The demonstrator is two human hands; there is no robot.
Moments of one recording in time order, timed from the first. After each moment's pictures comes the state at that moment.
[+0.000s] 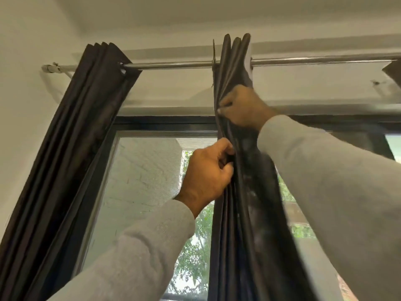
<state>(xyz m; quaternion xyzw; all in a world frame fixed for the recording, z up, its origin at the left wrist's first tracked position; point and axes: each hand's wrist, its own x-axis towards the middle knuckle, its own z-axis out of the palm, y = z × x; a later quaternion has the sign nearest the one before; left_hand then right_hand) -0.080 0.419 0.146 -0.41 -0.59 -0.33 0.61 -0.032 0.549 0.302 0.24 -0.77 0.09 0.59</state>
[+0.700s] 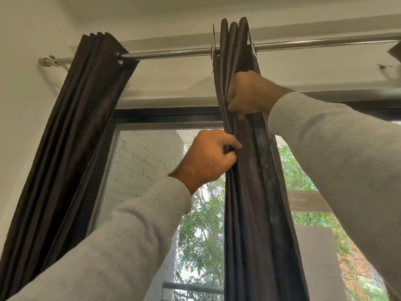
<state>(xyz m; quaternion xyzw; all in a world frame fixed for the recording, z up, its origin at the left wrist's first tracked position) -0.076 0.415 0.163 -0.41 -0.64 -0.22 0.61 -0.017 0.554 0.300 0.17 -0.81 0.02 0.57</state>
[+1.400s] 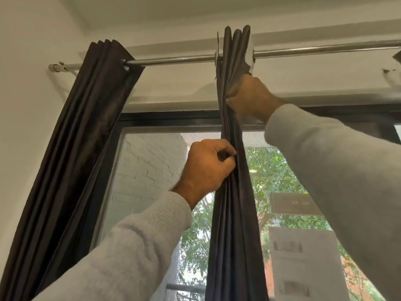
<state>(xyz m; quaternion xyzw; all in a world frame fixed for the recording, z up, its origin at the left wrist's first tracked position) -0.073 0.410 0.144 -0.38 -0.63 -0.34 0.59 -0.017 0.547 0.297 0.17 -0.78 0.15 0.58</state>
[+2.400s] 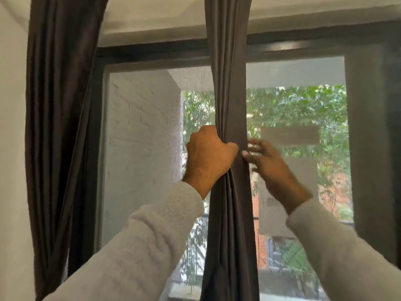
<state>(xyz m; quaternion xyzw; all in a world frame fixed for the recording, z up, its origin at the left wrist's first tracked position) -0.061 0.449 0.029 -0.15 -0.76 -0.40 0.49 -0.118 0.622 0.000 0.24 -0.68 0.63 0.31</state>
